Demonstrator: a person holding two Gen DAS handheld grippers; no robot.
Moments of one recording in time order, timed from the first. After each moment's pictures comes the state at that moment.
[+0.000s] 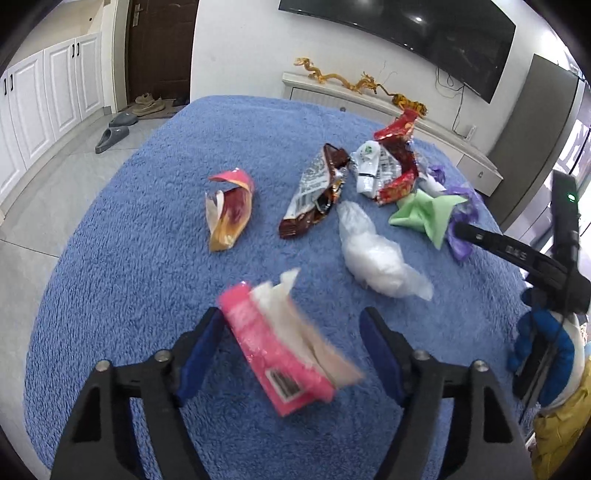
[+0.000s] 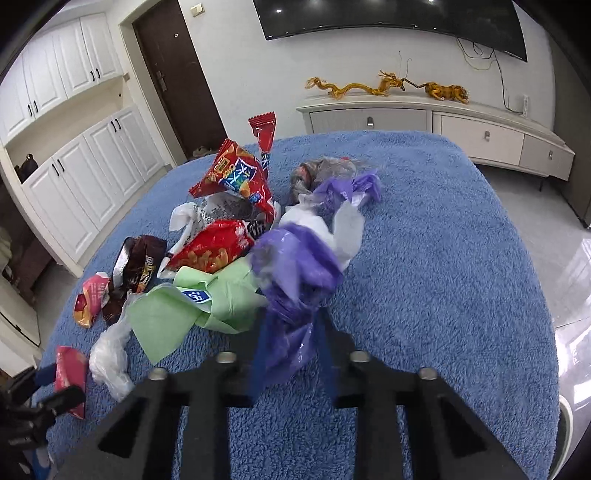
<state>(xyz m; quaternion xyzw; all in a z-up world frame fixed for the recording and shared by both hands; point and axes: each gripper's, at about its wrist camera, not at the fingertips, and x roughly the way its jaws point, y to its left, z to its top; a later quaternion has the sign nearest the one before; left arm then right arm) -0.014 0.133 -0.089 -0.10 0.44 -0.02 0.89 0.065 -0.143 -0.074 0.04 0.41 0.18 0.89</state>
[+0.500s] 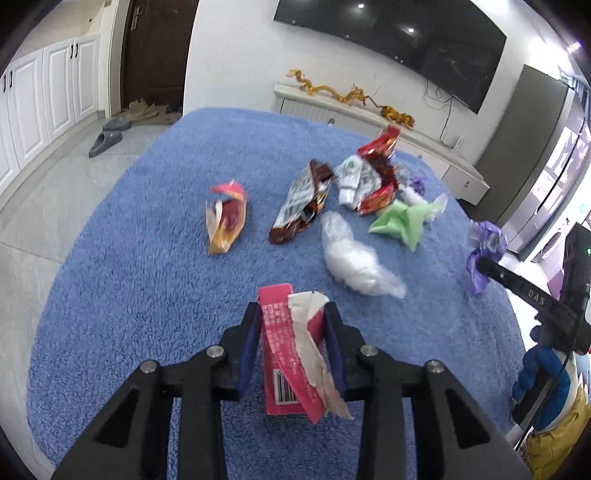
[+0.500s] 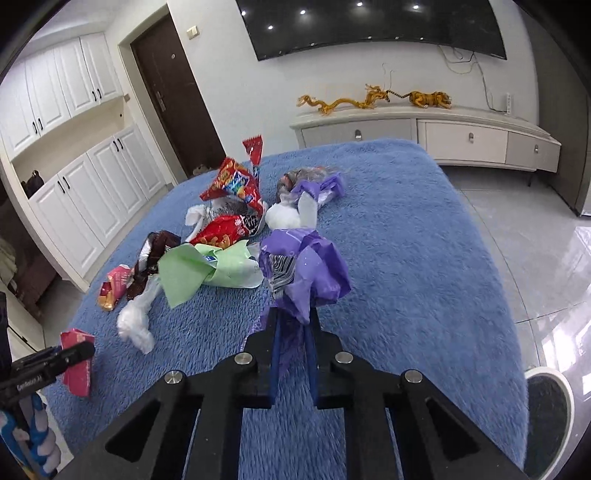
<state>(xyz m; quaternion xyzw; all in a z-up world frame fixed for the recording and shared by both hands) -0.039 0.136 -0.065 -0.11 0.41 -0.05 0.90 0.006 -0.185 -0.057 0.07 0.38 0.17 0.91</state>
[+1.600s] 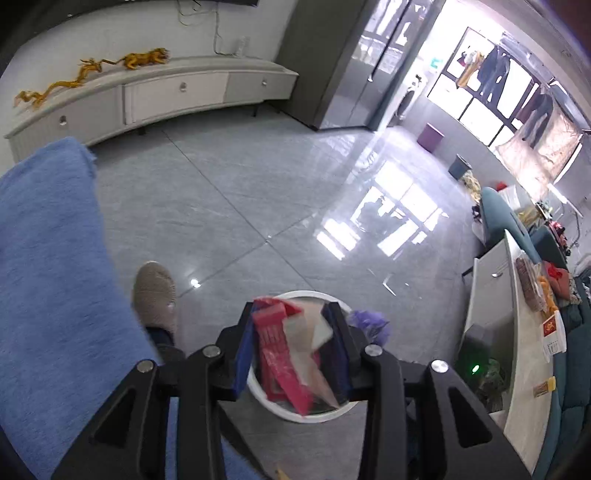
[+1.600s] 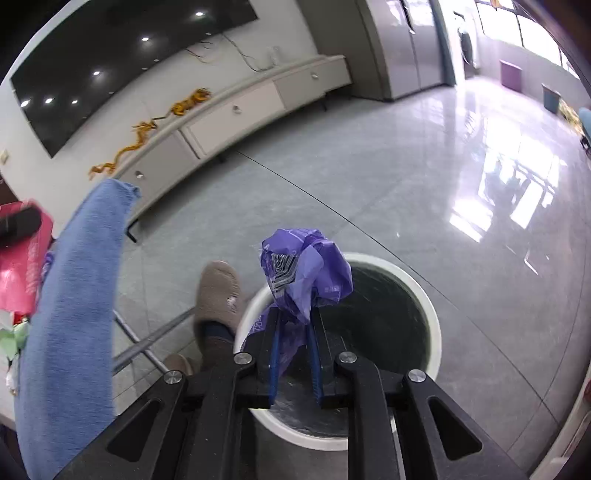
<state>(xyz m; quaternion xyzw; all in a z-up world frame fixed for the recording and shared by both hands) 0.039 -0.346 -0.048 0.03 0.47 -0.40 0.79 -0.119 -0.497 -0.155 0.25 0.40 -0.15 0.87</state>
